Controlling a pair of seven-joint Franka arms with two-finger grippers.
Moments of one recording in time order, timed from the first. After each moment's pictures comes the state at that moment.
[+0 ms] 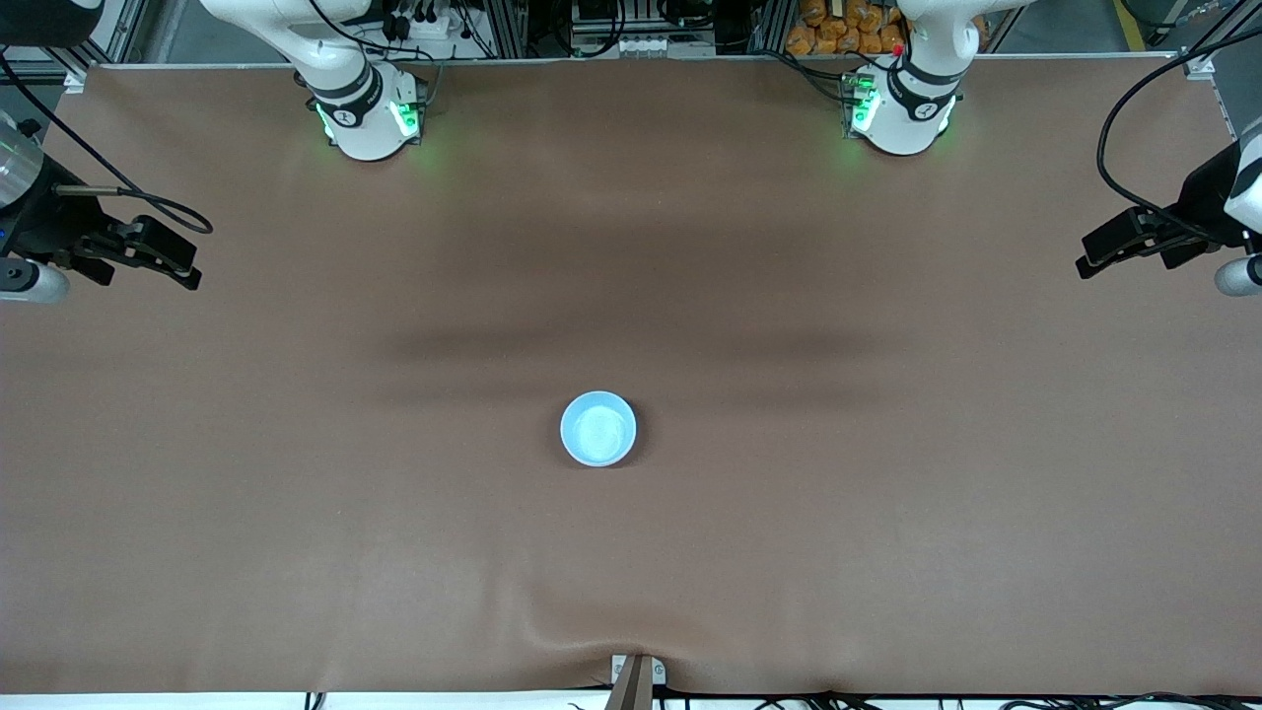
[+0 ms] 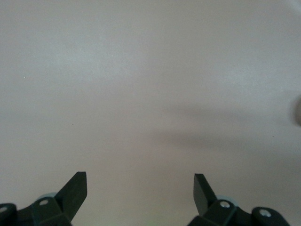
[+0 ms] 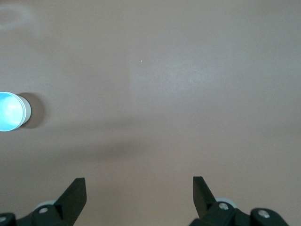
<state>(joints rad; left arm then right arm) 0.21 0.00 -0.23 -1.58 -0.03 1.58 -0.16 0.03 0.01 0.03 -1.55 -0.01 1.59 0.13</state>
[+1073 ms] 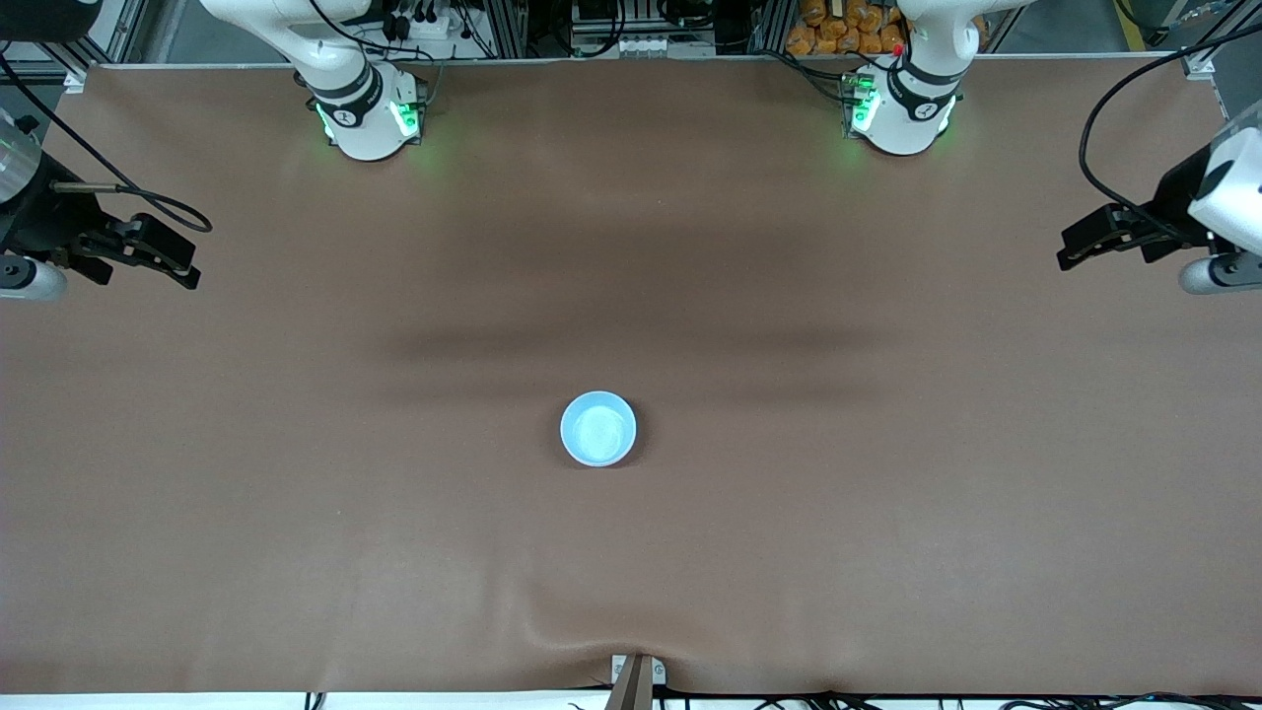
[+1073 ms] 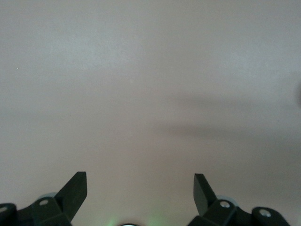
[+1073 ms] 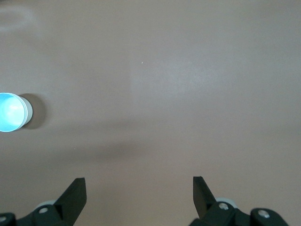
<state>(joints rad) 0.20 -0.02 -0.26 -1.63 -0.03 1.55 -0.14 0.04 0.01 0.03 -1.54 -0.01 1.59 0.13</state>
